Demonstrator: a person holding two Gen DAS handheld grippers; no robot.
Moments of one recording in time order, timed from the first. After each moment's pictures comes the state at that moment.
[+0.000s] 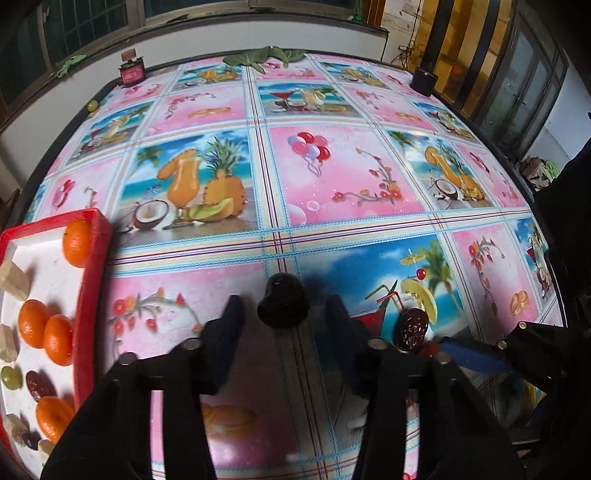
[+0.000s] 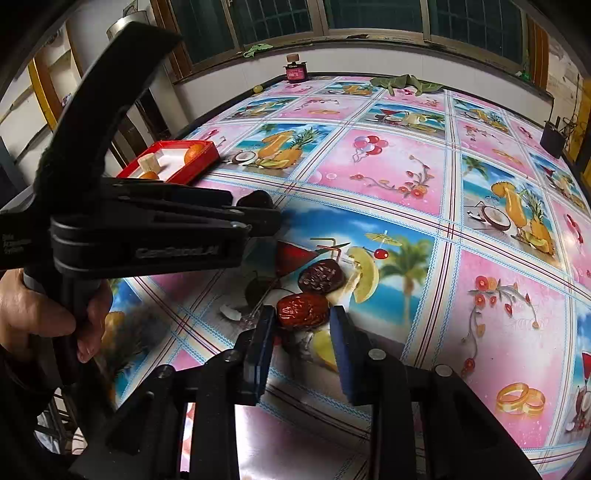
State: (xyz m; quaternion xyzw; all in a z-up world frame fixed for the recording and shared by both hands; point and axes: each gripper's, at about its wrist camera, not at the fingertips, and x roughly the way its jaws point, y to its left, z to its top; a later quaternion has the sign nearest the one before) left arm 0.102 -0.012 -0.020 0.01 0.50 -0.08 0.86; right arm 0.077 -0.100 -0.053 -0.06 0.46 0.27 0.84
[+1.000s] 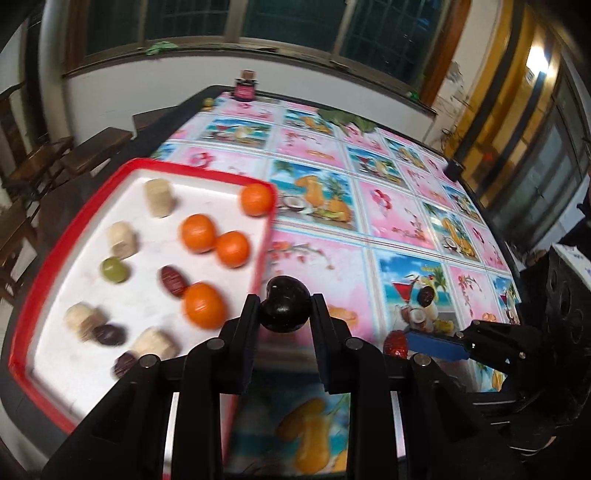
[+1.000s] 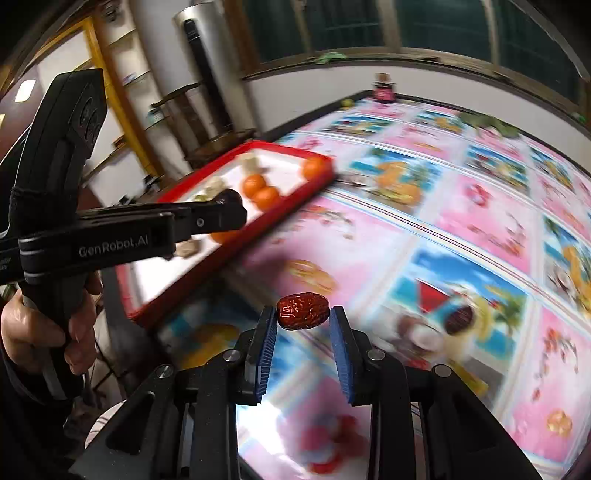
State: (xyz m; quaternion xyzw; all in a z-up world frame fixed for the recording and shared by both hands) left arm -0.017 0.111 0.034 -0.12 0.42 0.00 0.90; right arm 0.033 -0.017 -0.018 -0.09 0.43 0.39 0.81
